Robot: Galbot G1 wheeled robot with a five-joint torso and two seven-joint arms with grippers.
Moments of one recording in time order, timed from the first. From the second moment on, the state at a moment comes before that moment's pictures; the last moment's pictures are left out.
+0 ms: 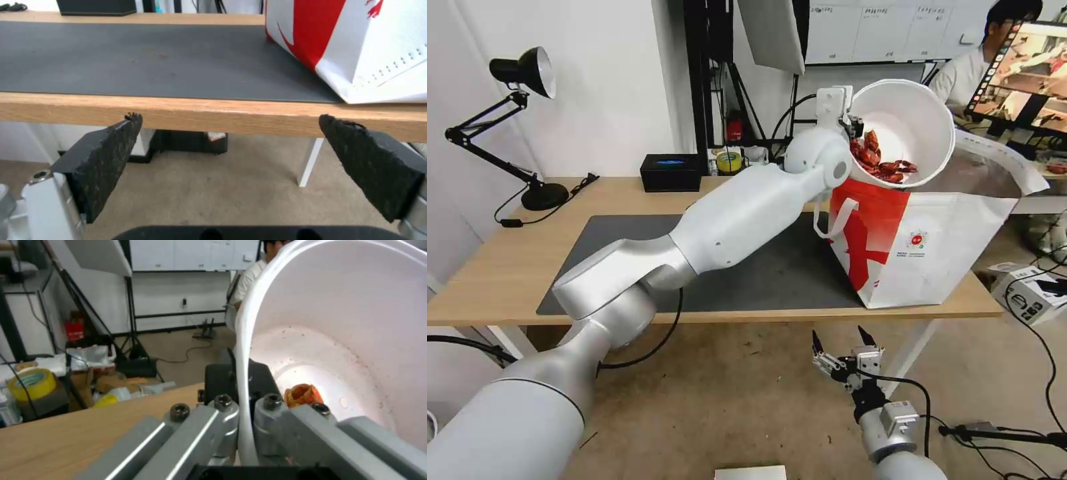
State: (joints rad) left arm -0.19 -1.55 0.58 -1.20 -1.20 0.31 -0.59; right arm -1.58 1.05 0.20 2.10 0.30 0.02 0.40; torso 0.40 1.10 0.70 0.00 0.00
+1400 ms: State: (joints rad) left arm -0.17 -1.39 0.51 -1.45 -1.37 0.31 -0.38; right arm -1.58 1.05 0.20 2.10 0.30 0.02 0.40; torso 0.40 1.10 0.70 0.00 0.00
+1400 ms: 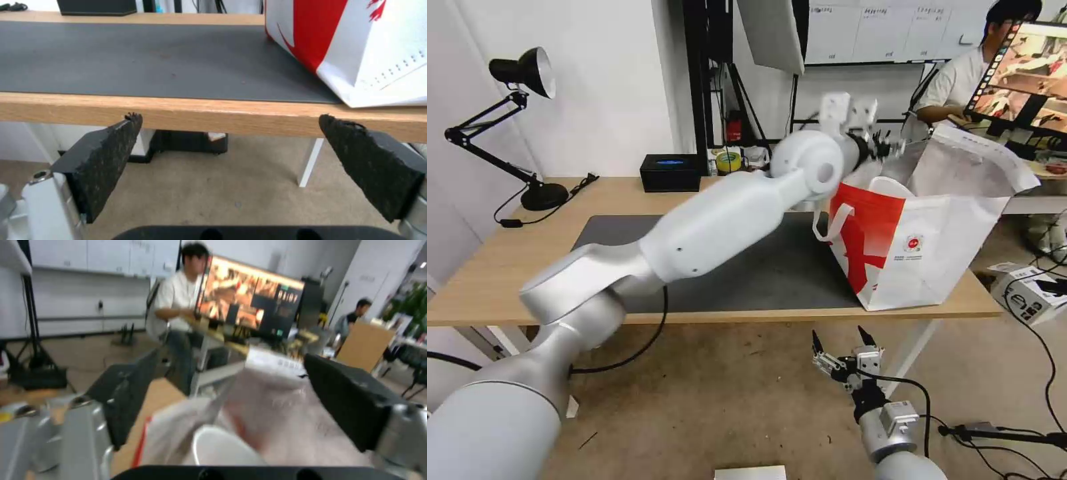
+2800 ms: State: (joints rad) left arm 1.24 -0.84 -0.46 -1.98 -0.83 -0.07 -0.12; right arm -1.58 1.05 0.20 2.10 0.30 0.02 0.40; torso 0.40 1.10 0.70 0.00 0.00
